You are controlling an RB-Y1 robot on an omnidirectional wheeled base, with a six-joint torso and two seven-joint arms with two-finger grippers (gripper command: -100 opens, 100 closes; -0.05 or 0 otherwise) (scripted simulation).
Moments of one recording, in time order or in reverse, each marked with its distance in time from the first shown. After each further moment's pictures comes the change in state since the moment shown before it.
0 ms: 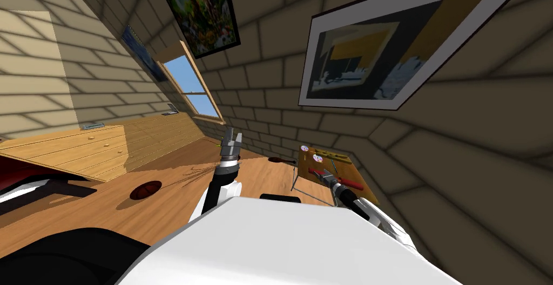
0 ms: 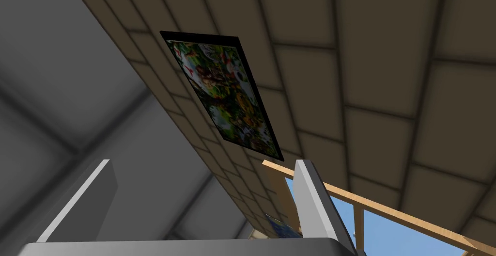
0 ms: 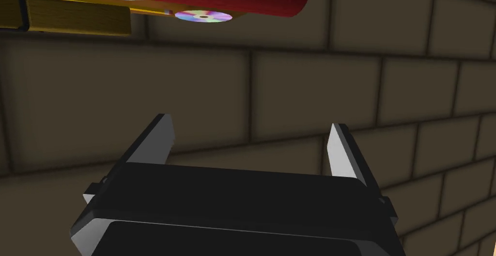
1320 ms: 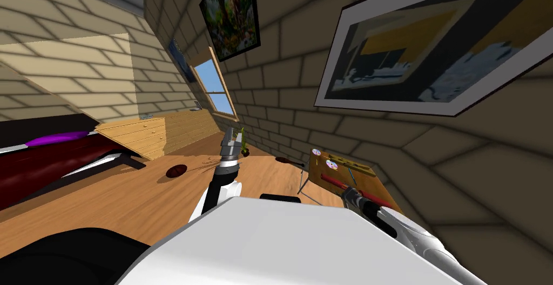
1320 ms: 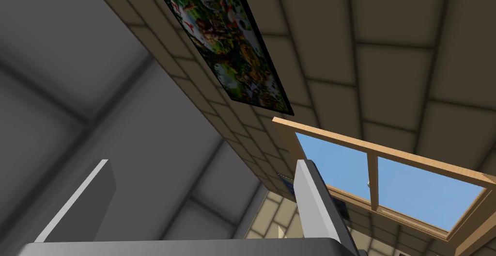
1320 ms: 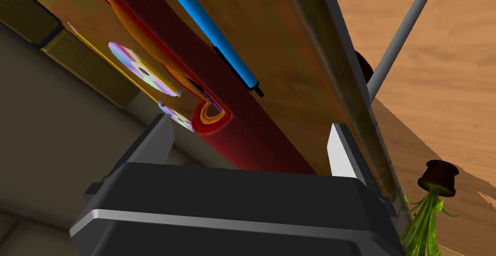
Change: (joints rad) left arm 0.000 0.000 0.000 0.000 0.000 0.000 0.000; right arm -0.110 -0.169 0.111 0.433 0.251 0.029 0.194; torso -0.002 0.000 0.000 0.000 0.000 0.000
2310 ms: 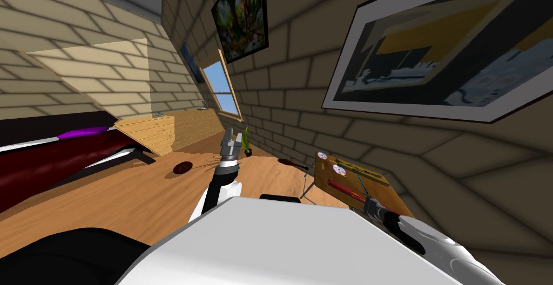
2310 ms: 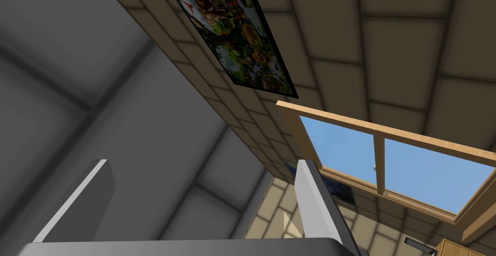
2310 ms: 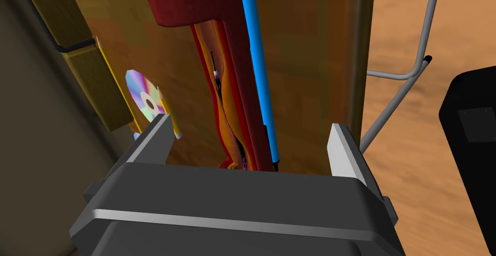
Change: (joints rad) left arm 0.000 0.000 0.000 0.000 0.000 0.000 0.000; right arm -0.034 -0.078 0.065 0.196 0.114 0.038 0.148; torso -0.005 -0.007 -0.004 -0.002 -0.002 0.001
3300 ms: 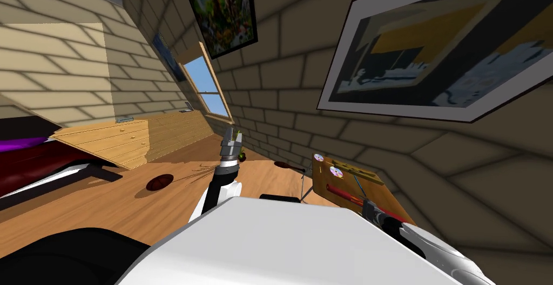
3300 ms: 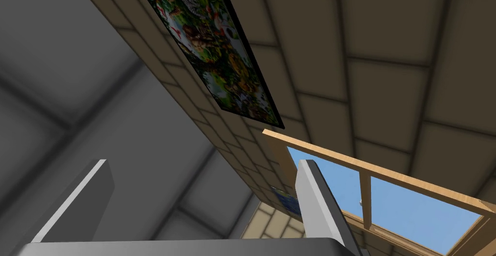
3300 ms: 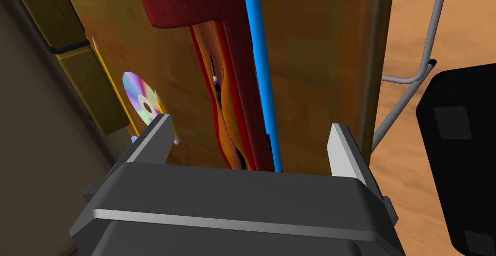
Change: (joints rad) left arm 0.000 0.000 0.000 0.000 0.000 0.000 0.000; right arm 0.039 0.058 -0.070 0.014 -0.091 -0.051 0.248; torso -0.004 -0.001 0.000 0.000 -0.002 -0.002
